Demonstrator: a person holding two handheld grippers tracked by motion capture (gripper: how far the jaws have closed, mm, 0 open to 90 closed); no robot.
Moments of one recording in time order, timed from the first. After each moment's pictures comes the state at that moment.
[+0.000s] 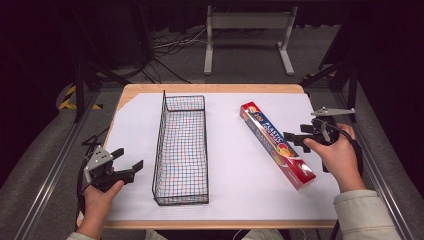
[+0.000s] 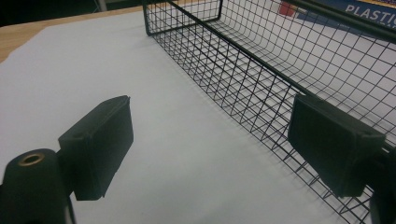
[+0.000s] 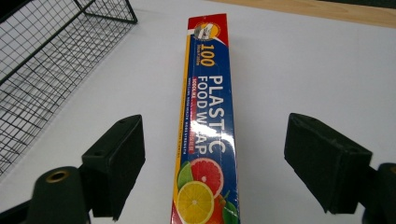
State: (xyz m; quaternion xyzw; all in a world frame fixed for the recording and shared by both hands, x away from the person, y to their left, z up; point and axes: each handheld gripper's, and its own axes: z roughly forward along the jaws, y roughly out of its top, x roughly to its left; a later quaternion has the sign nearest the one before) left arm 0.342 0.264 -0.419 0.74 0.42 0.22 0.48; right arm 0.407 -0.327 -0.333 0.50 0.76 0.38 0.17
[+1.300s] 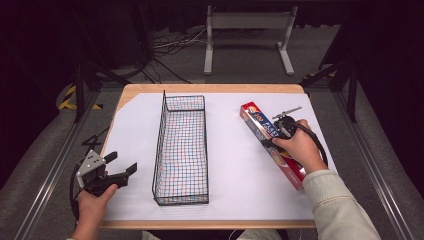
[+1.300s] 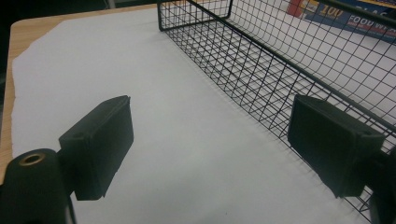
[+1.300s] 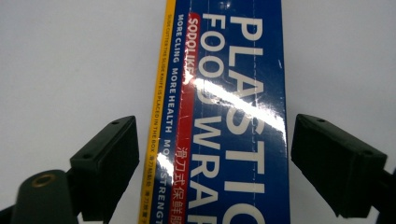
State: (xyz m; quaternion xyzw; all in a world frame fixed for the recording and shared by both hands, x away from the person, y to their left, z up) left arm 0.331 0.279 -0.423 0.73 0.43 0.22 0.48; right arm 0.474 -0.275 -0.405 0.49 0.83 0.24 0.14
